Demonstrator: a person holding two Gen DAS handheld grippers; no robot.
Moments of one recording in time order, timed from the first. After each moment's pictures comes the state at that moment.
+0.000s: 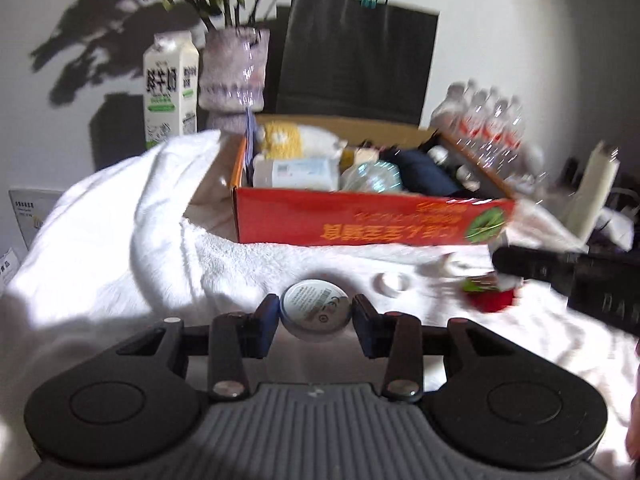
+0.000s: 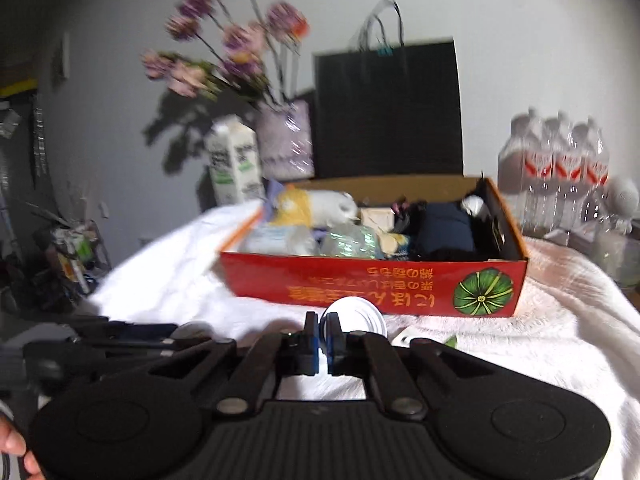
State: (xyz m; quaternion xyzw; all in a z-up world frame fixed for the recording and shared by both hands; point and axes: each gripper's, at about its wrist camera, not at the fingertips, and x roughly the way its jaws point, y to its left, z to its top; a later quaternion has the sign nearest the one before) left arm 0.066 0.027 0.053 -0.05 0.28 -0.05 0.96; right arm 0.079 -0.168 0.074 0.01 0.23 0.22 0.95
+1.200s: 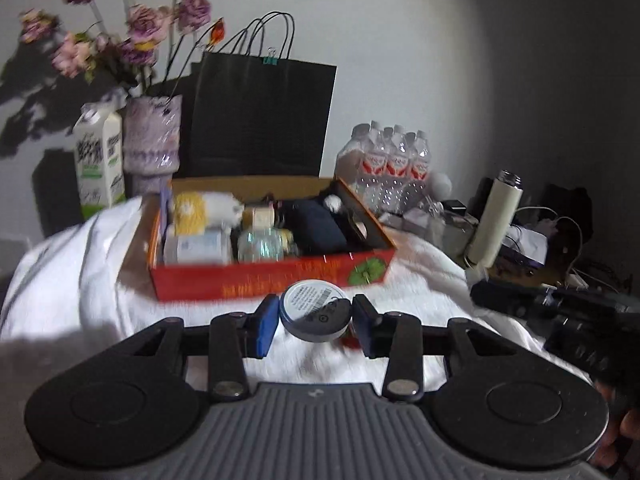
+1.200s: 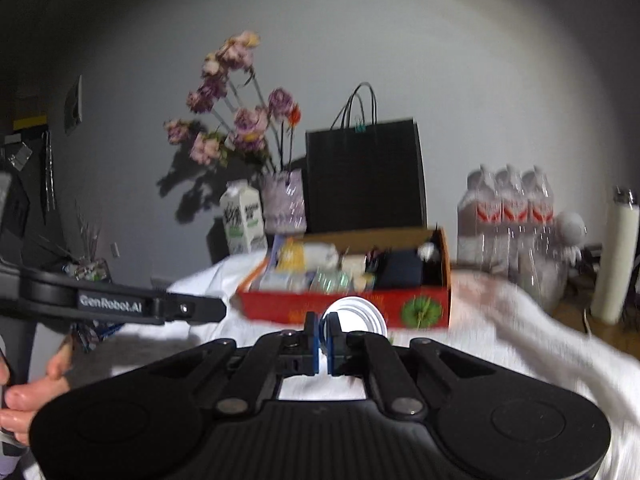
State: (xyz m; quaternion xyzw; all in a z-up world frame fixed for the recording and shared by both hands) left arm 0.065 -0.019 0.145 -0.04 0.26 -0.15 0.95; right arm 0.002 -0.242 0.137 0.03 0.16 0.21 0.96
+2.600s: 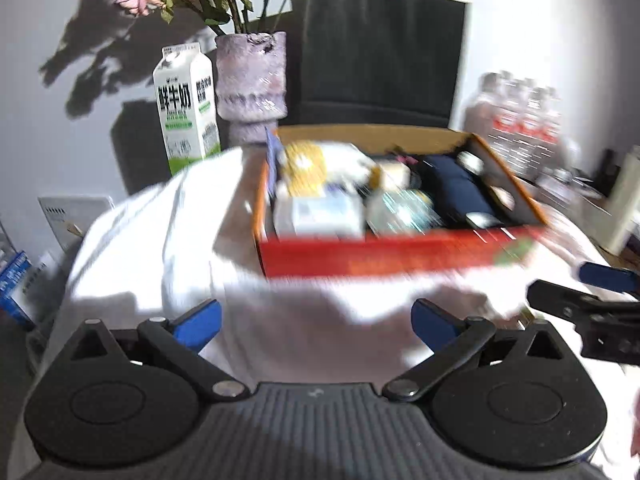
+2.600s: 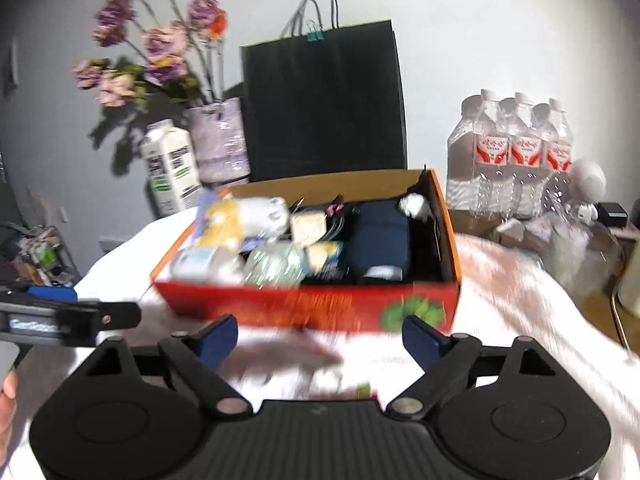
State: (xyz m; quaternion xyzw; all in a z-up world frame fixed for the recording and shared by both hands) left arm 0.106 0.017 0.103 -0.02 0.35 -0.01 0.94; right arm 0.137 -0.211 0.098 0.03 0.29 0.16 0.94
